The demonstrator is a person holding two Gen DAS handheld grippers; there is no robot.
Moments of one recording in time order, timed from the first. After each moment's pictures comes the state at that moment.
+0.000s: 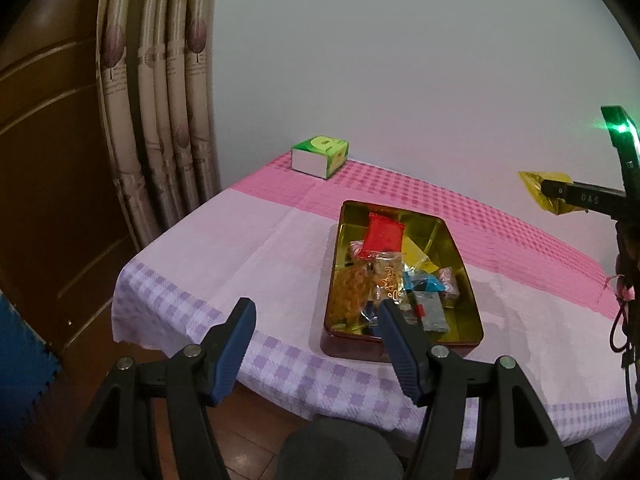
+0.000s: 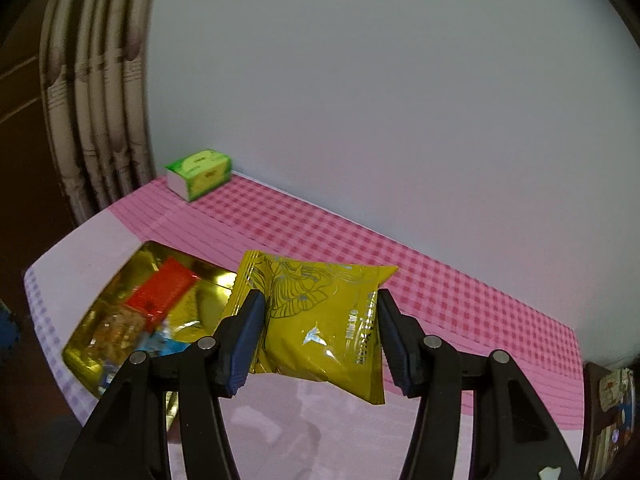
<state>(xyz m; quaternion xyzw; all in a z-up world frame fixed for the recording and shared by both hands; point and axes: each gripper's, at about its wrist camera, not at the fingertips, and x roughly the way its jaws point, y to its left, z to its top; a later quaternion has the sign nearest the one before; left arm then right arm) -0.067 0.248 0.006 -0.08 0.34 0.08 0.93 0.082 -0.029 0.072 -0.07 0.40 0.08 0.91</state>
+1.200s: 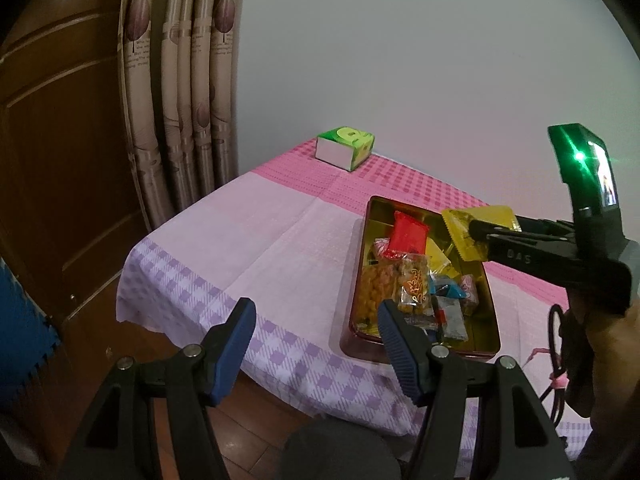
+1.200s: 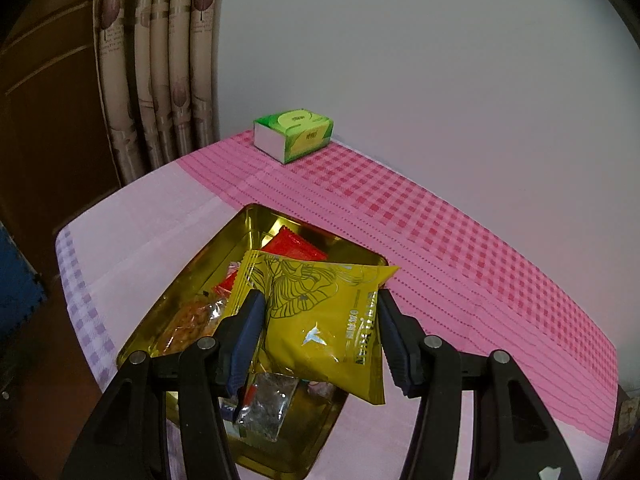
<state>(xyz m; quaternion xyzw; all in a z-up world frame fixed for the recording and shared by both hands) -0.059 0.272 -0.002 -0.11 0.36 0.11 0.92 0.076 0.103 0.019 -0.09 0.44 0.16 0.88</state>
